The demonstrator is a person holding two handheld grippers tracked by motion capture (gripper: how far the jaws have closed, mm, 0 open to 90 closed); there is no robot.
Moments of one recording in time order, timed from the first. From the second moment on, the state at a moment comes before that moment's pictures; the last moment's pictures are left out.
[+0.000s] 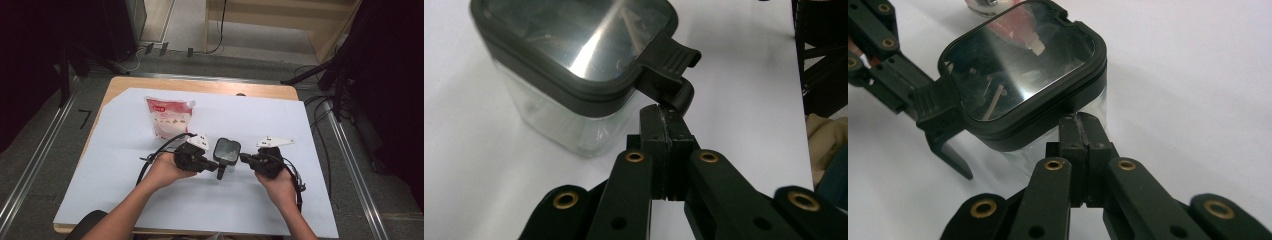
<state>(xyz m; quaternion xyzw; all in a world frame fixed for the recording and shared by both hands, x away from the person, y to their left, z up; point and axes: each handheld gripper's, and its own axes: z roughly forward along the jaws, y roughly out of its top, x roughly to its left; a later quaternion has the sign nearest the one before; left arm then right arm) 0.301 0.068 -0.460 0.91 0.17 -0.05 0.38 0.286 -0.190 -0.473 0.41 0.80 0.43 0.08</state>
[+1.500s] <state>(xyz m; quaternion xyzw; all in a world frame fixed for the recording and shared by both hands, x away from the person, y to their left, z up) 0.311 0.098 -0.444 0.91 0.17 -0.06 0.38 0.255 -0.190 -0.457 0.38 0.81 0.44 0.06</state>
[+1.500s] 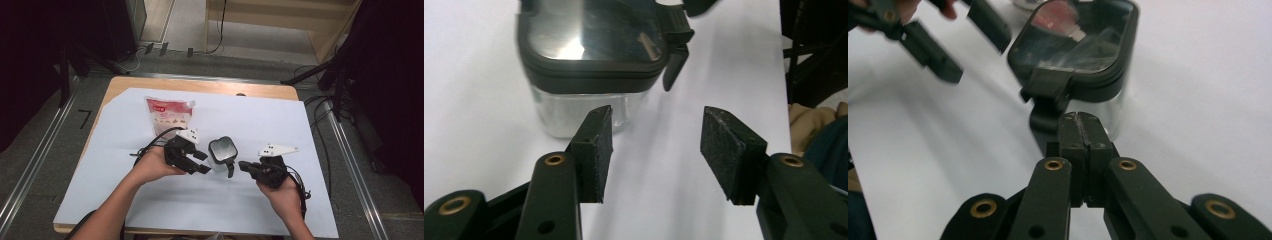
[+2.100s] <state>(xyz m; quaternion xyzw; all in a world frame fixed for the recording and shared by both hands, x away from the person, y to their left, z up) 0.319 0.108 -0.441 0.90 0.20 -0.02 0.38 0.232 -0.165 -0.471 0.37 0.82 0.44 0.05</state>
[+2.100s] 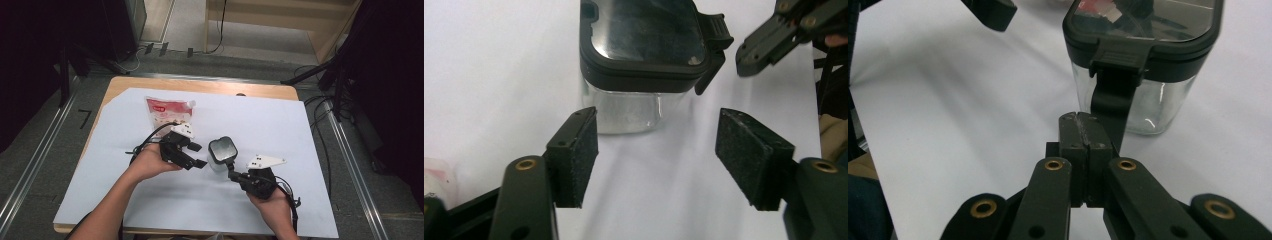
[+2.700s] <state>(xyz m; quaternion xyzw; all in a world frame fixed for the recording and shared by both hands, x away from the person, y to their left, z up) 0.323 0.108 -0.444 0.90 0.21 -0.03 0.38 0.237 -0.153 -0.486 0.37 0.82 0.43 0.05</state>
